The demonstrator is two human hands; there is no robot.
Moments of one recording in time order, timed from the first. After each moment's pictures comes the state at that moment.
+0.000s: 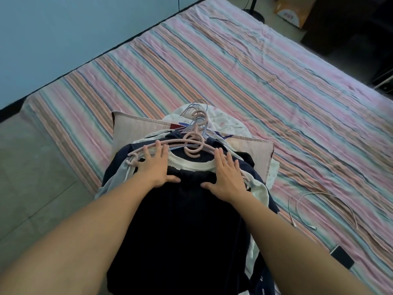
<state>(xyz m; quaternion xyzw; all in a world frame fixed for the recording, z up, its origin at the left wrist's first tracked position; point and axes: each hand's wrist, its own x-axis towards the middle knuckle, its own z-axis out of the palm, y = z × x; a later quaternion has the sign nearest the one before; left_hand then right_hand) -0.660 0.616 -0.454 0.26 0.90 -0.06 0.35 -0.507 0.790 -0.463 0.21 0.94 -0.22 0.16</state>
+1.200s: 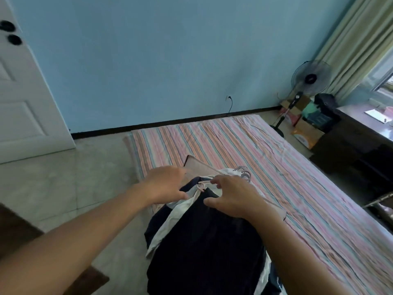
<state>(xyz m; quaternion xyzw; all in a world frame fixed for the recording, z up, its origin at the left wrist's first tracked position) -0.525 0.310 -0.123 0.29 0.94 0.09 0.14 -0.434 0.492 -0.068 0.01 0.98 -0.14 0.11</state>
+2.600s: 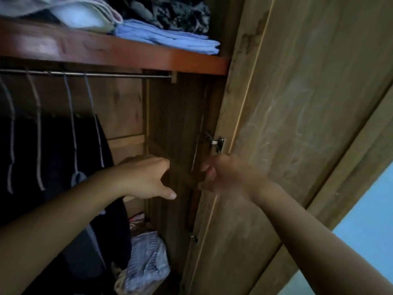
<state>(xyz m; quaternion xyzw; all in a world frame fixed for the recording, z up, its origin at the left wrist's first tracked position) -0.073 -0.081 0.119 -0.41 0.90 0.14 0.02 -0.273 -0.001 0.131 -0.70 0.71 -0.08 0.08</state>
